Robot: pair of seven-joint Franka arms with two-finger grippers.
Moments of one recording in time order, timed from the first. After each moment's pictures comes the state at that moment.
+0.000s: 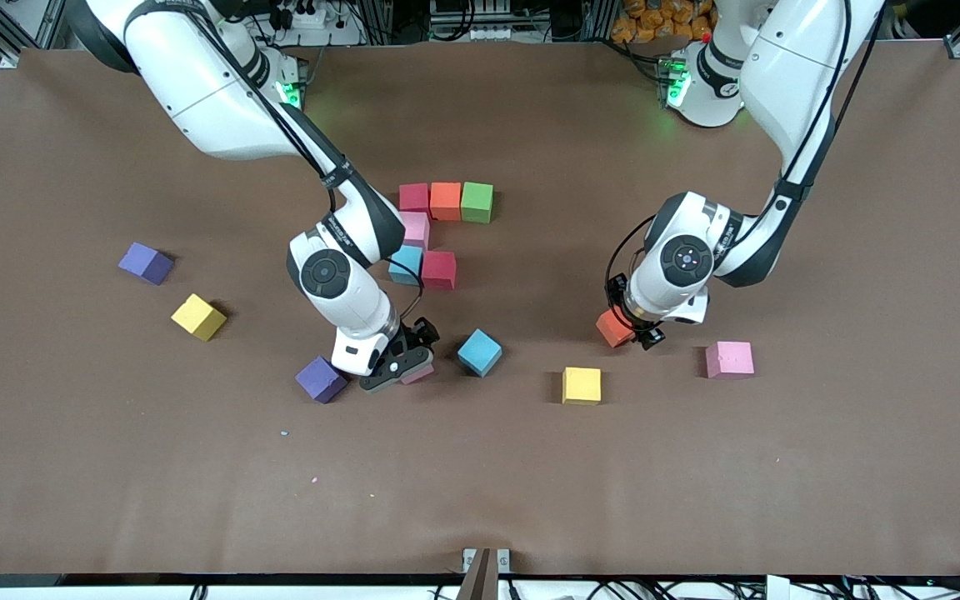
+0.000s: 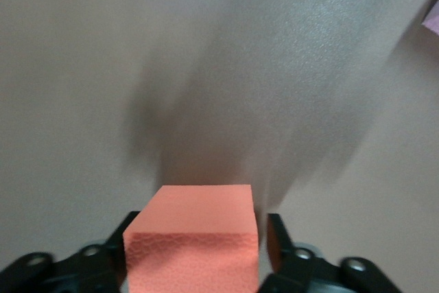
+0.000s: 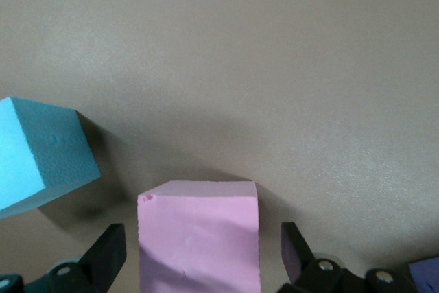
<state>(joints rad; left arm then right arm) -0.22 0.54 -0.21 -1.97 0.12 2.45 -2.59 0.33 0.74 0.22 -1.63 -0.10 2.57 0.11</state>
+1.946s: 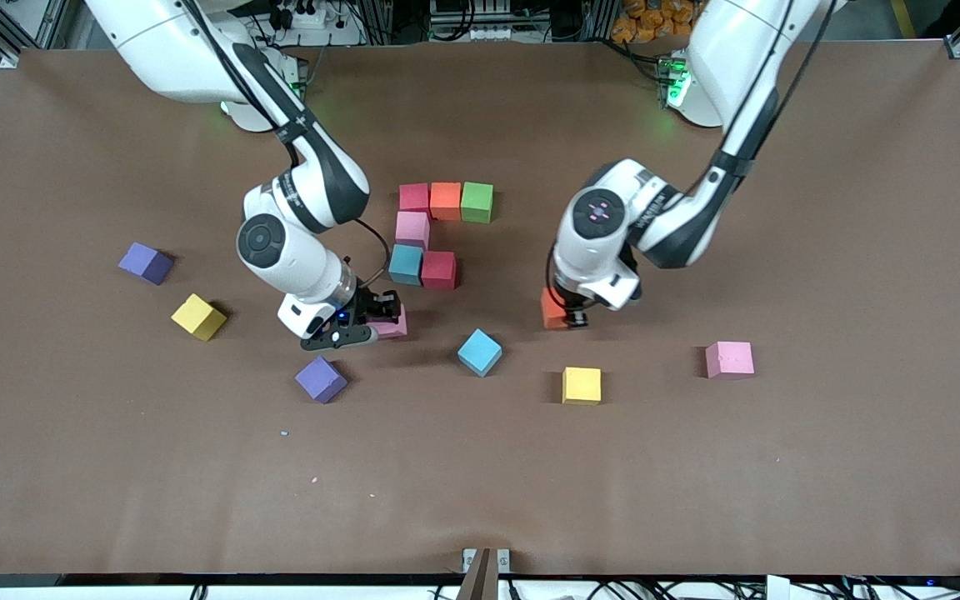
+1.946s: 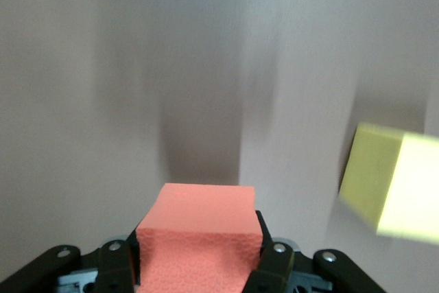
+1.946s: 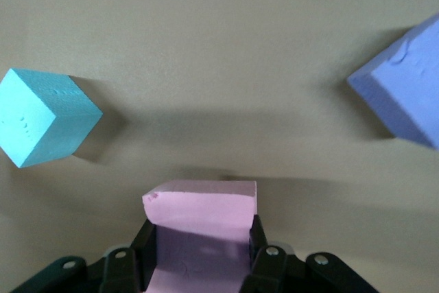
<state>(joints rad) -0.43 0.53 -0.25 -1.82 0.20 2.36 -2.45 0.27 0.47 0.24 -1.94 0.18 2.52 0.28</state>
